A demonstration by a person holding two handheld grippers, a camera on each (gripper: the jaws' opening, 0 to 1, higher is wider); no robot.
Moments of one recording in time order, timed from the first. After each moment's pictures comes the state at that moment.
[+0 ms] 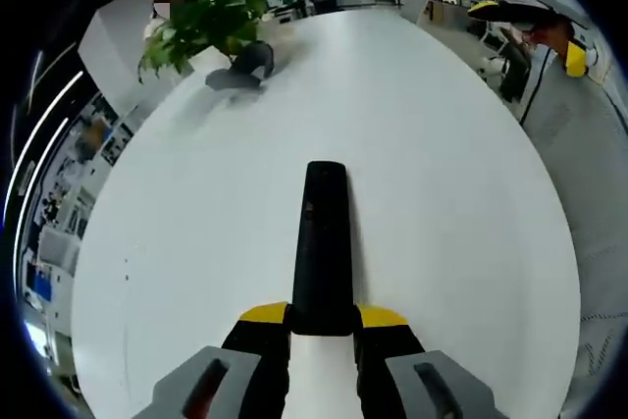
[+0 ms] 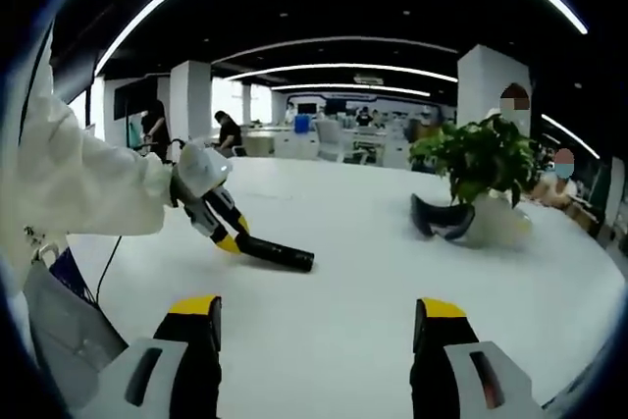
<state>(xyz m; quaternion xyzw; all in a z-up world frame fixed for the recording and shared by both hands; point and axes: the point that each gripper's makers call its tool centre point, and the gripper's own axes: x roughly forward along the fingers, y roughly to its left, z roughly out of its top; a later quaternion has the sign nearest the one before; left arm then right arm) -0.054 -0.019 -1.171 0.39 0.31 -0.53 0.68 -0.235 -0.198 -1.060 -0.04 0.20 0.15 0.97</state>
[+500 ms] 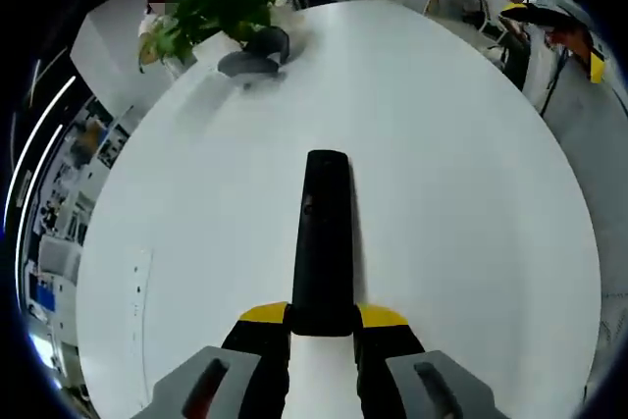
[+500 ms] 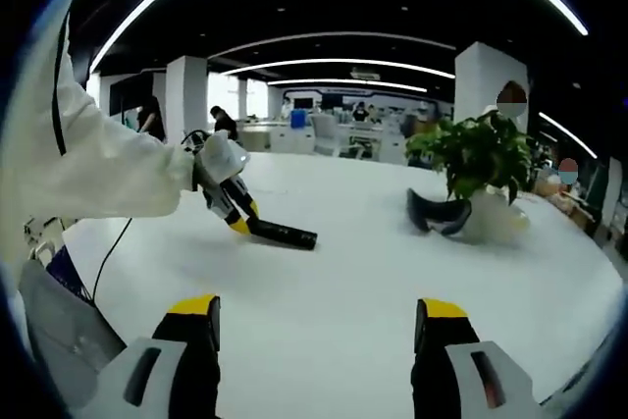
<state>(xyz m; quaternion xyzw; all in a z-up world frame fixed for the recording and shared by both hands) -0.007 -0.018 -1.178 0.41 0.32 -0.53 0.66 -0.234 -0.200 -1.067 -0.05 0.22 0.14 0.96</state>
